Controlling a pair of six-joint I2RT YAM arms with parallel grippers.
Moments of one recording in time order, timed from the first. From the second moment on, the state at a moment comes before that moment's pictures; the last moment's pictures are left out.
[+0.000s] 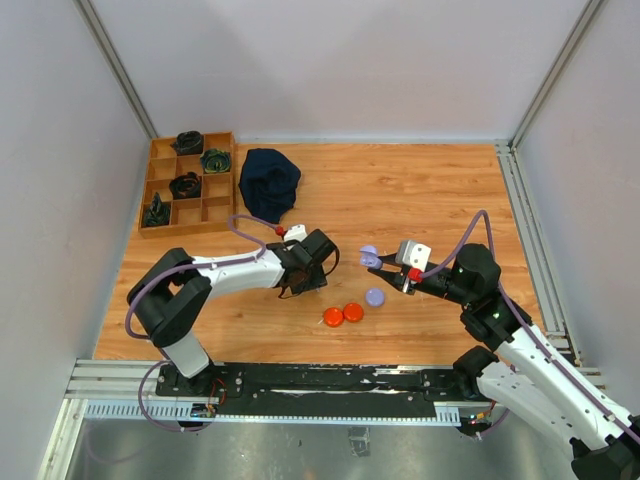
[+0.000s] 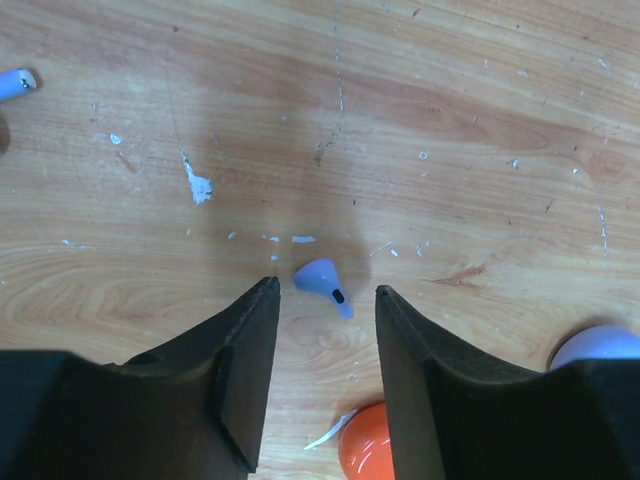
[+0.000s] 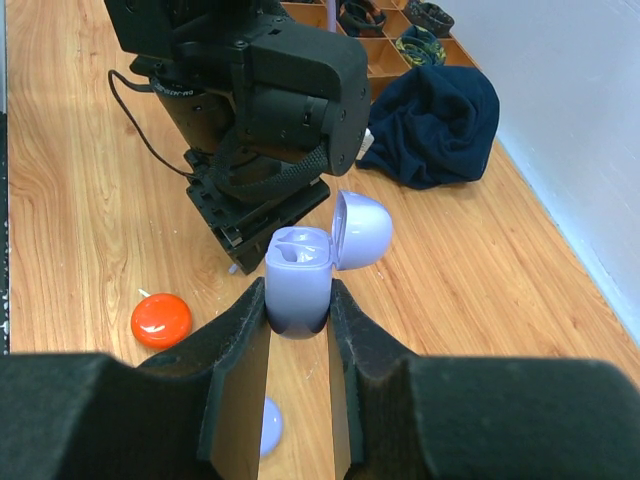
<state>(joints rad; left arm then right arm) -0.85 1.65 0.94 -0.42 -0.32 -1.07 0.60 0.65 0.56 -0.04 -0.57 -0.43</state>
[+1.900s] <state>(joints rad) -0.88 1.46 1.05 -0.51 -0.48 -0.94 0.60 0.67 0.56 0.00 -0.59 -0.42</state>
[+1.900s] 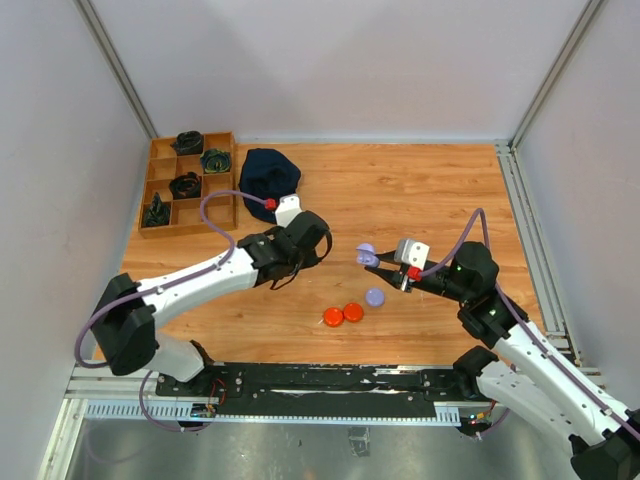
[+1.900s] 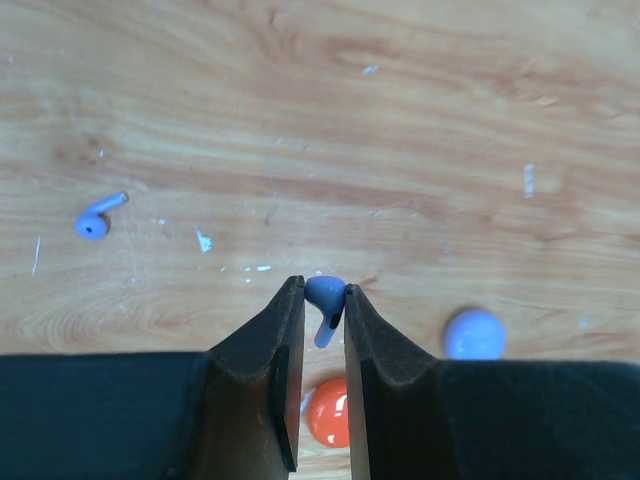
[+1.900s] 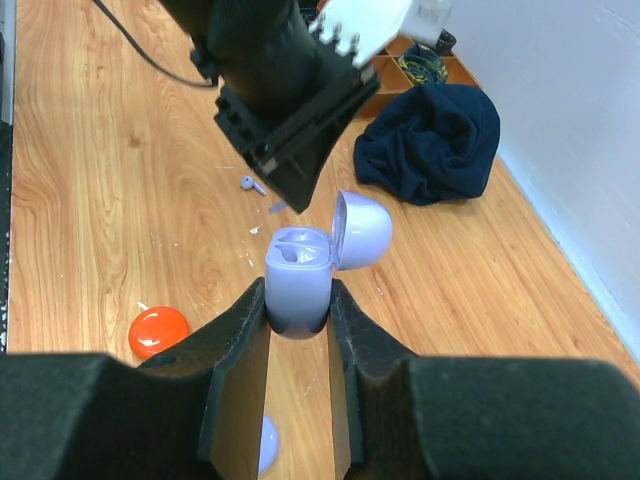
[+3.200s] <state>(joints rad) -1.12 1.06 0.85 0.17 -0.56 -0.86 0.60 0.84 0.44 0.58 -0.57 -0.23</state>
